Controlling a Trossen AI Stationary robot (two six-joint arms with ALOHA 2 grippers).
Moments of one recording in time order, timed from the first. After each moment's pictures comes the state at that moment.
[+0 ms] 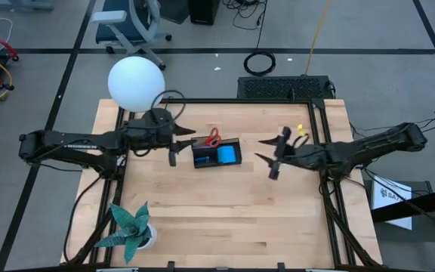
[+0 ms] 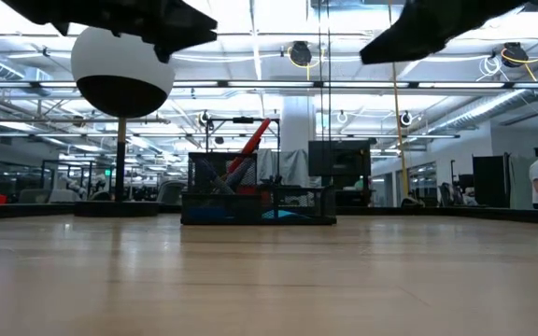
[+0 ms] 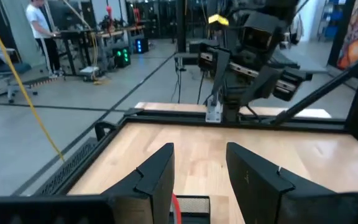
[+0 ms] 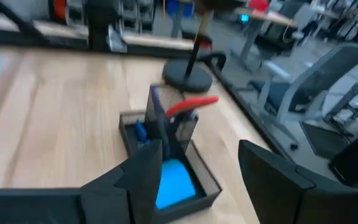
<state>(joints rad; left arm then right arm) 0.13 1.00 0.62 0.31 -0.01 0.03 0.21 0.97 0.62 -0.02 0.57 -0.03</state>
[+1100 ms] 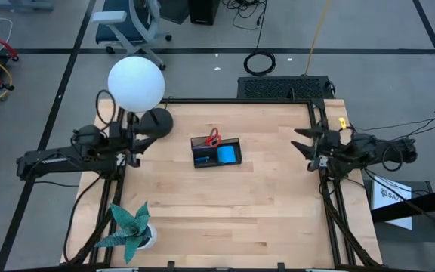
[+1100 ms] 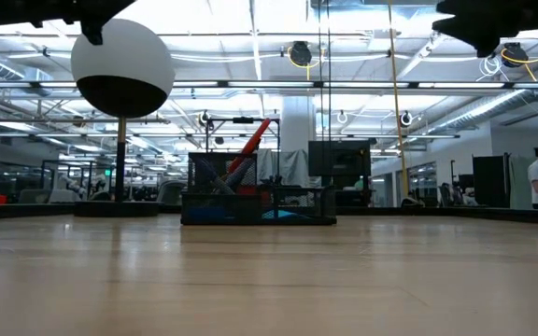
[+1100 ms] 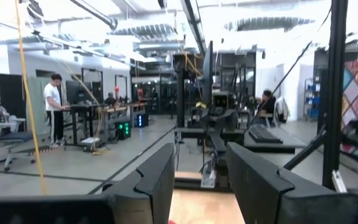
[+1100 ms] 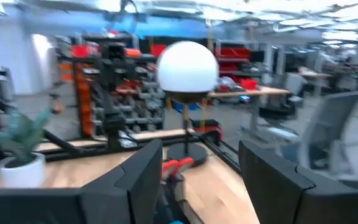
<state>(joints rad) 0.16 0.35 0.35 0.26 0.03 0.01 0.21 0.18 0.36 -0.07 0.52 -0.05</state>
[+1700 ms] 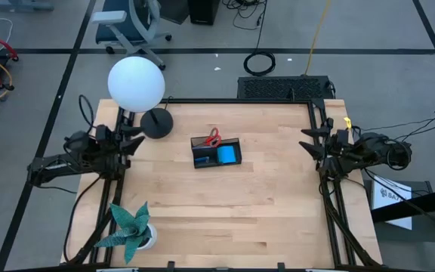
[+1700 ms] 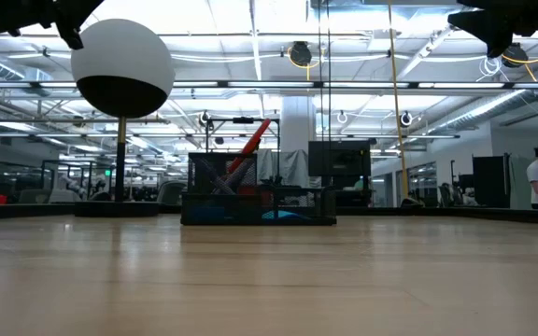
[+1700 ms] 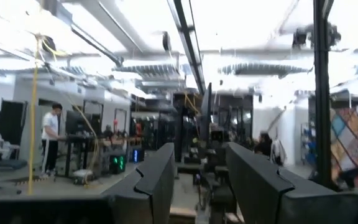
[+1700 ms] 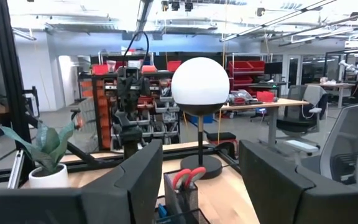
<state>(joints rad) 0.16 0.09 0.23 0.31 0.02 -0.05 0.20 0.00 0.36 -0.16 0.45 -0.04</state>
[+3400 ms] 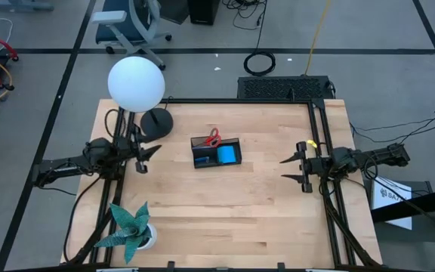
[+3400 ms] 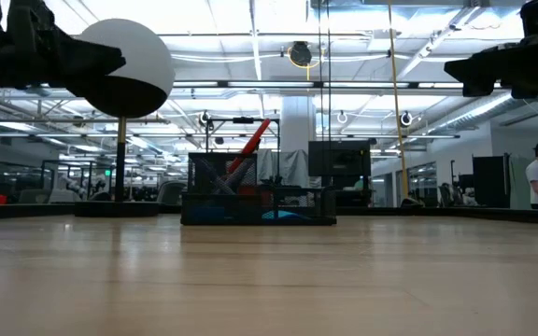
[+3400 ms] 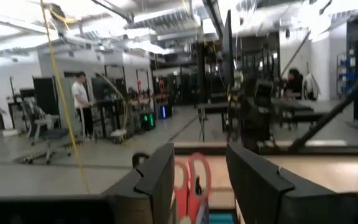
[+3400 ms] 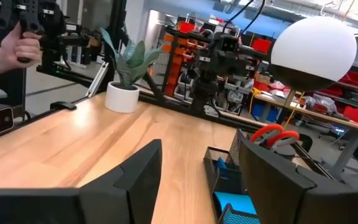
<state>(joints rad) 0.16 0.01 0.01 0.23 -0.05 0.11 0.20 0.00 0.02 0.03 0.08 -0.25</state>
